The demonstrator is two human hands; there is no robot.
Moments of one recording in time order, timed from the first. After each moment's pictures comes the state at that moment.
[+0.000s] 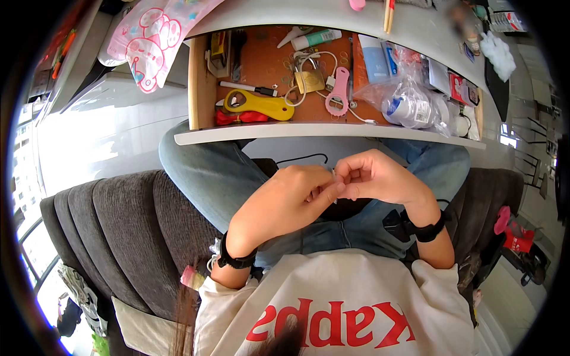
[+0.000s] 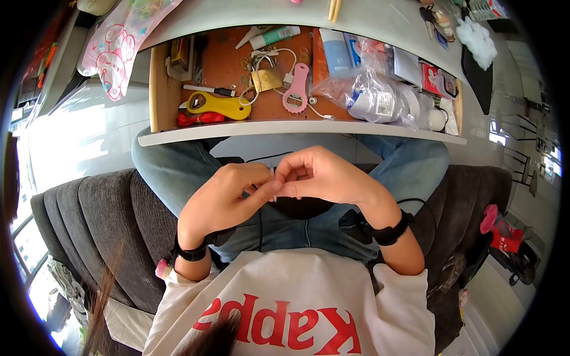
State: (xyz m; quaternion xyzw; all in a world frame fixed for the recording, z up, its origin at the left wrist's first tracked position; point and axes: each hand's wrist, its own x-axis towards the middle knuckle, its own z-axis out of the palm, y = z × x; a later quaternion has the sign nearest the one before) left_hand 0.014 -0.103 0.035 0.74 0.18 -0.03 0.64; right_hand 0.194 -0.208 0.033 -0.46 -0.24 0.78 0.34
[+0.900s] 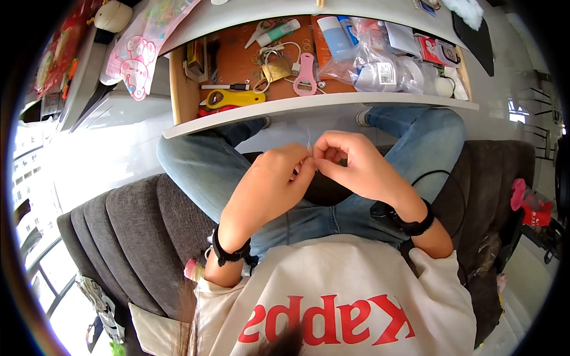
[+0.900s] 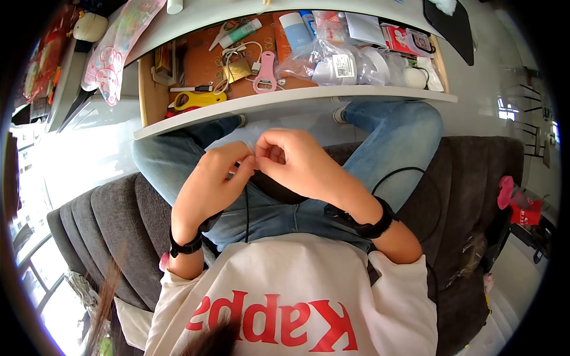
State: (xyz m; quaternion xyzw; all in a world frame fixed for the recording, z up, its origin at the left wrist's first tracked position) left_hand 0.026 -0.148 0.057 0.80 0.26 -0.01 0.54; right_hand 0.170 -0.257 0.044 -0.63 -0.38 0.54 0.41
